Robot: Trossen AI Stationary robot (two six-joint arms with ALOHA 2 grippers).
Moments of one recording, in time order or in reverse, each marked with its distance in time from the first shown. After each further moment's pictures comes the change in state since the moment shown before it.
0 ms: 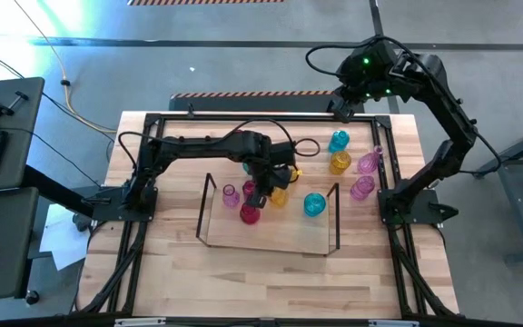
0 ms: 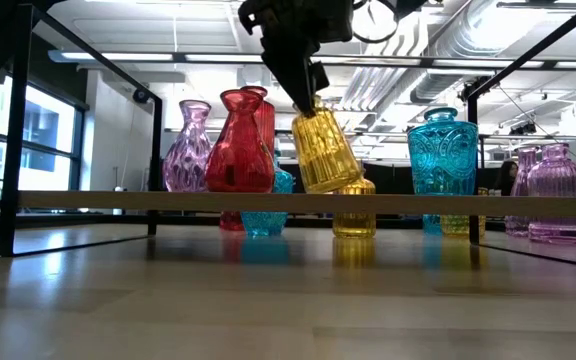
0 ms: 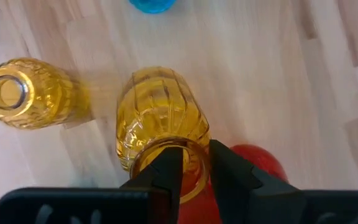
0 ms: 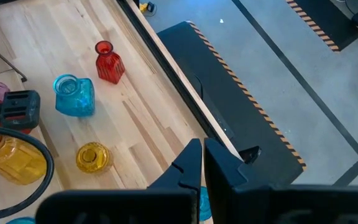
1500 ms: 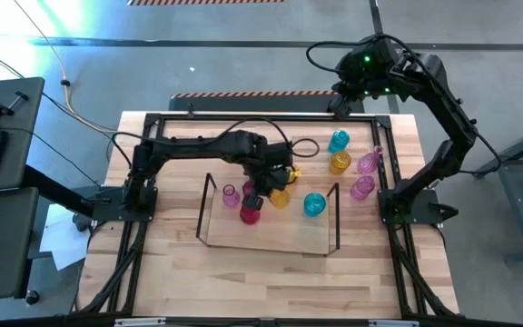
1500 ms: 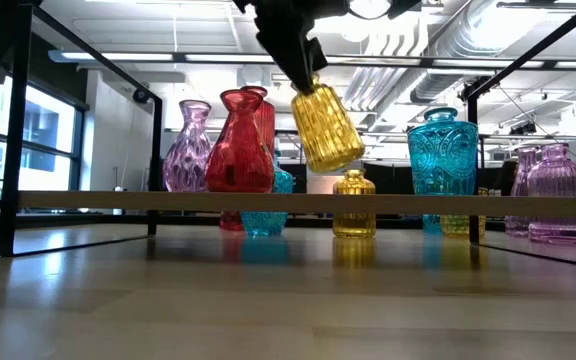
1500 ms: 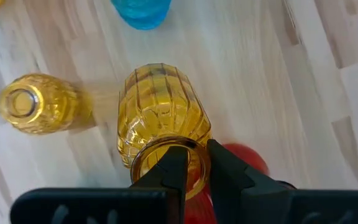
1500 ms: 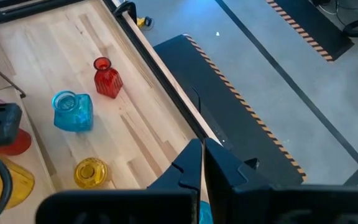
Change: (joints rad) left arm -0.020 -0.052 0.002 -0.007 -0.023 0.010; right arm 0.000 0.000 0.000 0.054 0.009 0.004
